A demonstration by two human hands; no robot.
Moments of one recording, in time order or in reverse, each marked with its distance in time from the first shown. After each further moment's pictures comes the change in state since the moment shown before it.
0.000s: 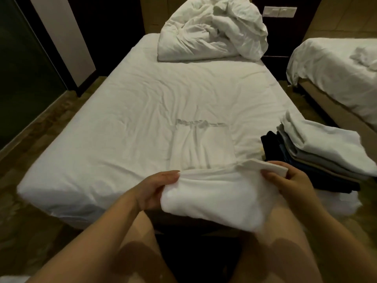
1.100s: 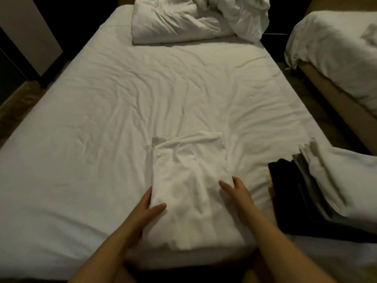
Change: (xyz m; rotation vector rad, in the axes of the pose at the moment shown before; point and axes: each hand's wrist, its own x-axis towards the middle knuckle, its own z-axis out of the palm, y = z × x) left_hand 0.160 -0.015 -0.084 0.229 0.451 0.029; right_hand 0.197 0.143 0.081 -0.070 0.011 0.497
